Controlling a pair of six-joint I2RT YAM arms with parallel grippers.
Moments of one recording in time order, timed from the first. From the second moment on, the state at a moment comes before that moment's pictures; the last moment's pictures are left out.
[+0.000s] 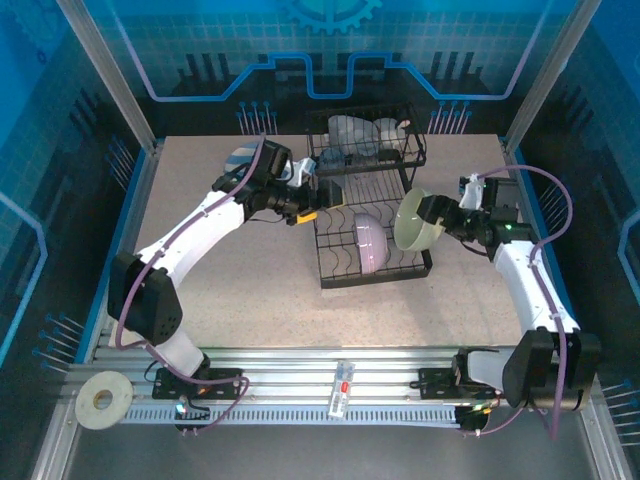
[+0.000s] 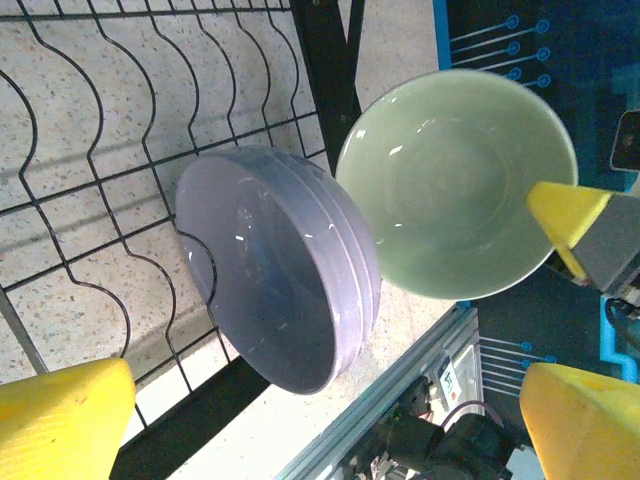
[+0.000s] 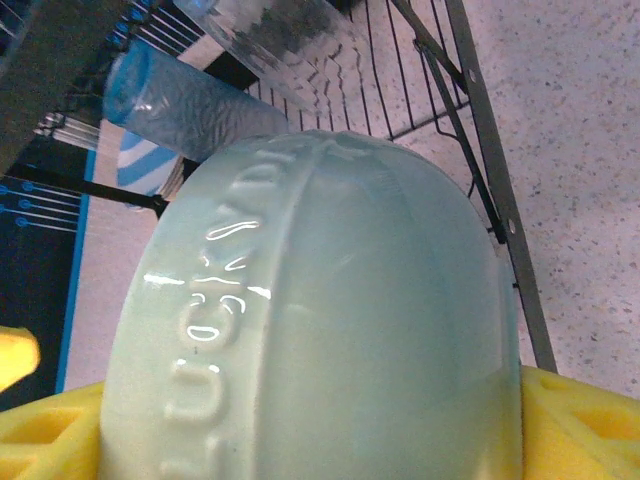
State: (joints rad) left arm -0.44 1.65 1.45 -0.61 0.60 -0.69; right arm -0.09 1.21 0.95 -0.49 -0.57 0.44
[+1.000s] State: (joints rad) left arm -0.53 1.72 1.60 -0.66 0.63 -0.61; right arm -0.15 1.07 0.87 -0.34 -0.75 0.69
